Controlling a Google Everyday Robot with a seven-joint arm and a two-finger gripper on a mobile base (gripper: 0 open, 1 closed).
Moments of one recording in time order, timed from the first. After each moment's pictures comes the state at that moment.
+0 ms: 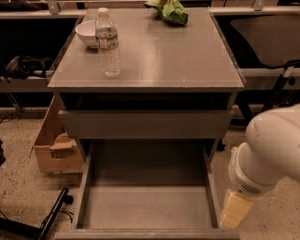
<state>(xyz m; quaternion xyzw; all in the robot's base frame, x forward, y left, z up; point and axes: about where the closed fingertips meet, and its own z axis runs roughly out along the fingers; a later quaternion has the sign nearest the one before) 0.382 -0.201 0.735 -0.56 0.82 -0.03 0.09</state>
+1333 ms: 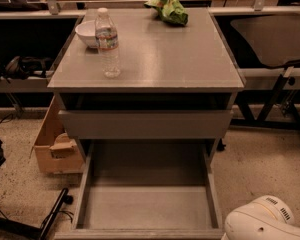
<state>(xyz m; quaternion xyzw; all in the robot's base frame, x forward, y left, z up) 0.235 -0.199 0.526 -0.52 0.85 0.07 -0.05</state>
